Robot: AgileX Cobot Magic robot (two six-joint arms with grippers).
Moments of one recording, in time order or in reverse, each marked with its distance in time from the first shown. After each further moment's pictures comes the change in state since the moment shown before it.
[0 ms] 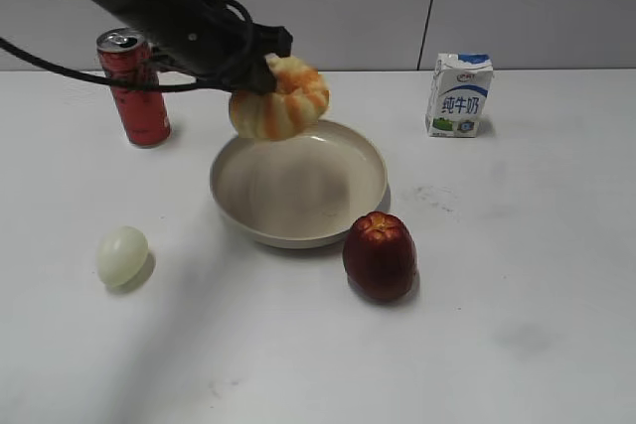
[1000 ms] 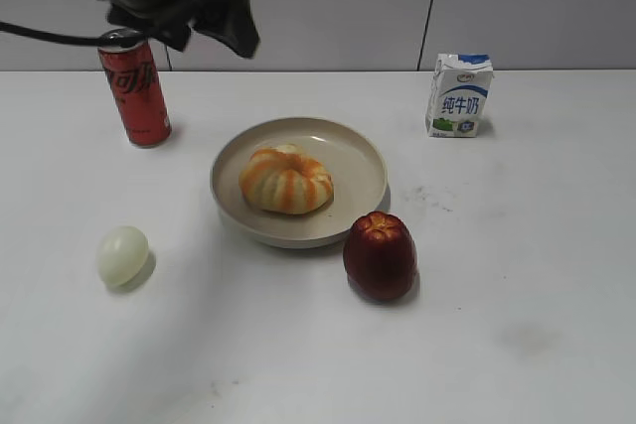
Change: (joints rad) left arm 0.177 -0.633 -0.001 0.410 0.508 -0.130; right arm 0.000 0.000 0.000 0.000 0.000 0.000
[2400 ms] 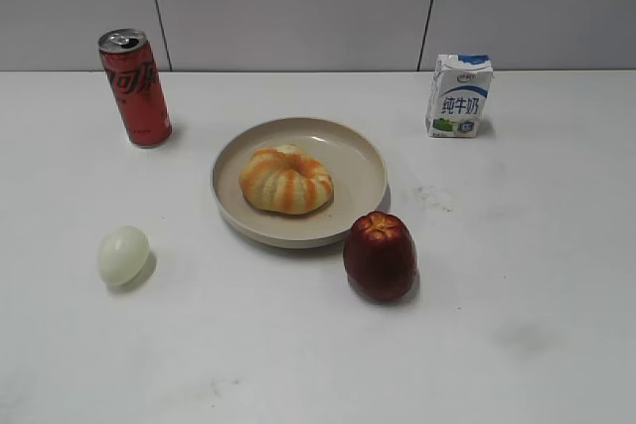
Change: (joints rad) left arm 0.246 -1.414 1.010 0.009 -0.059 -0.006; right arm 0.000 0.000 0.000 0.000 0.000 0.000
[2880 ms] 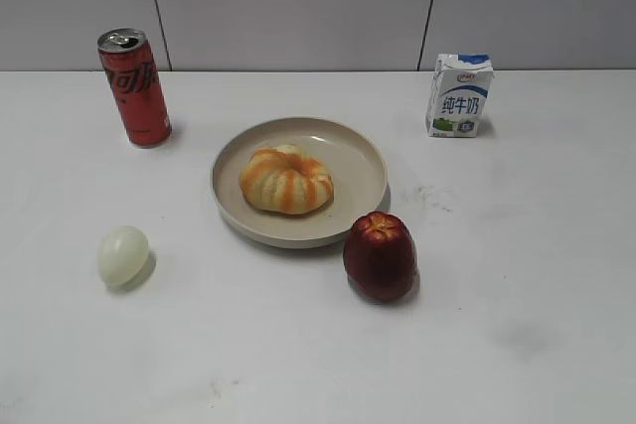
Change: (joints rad) left arm 0.027 -0.049 0.000 0.000 -0.003 0.001; right arm 0.000 0.000 0.000 0.000 0.000 0.000
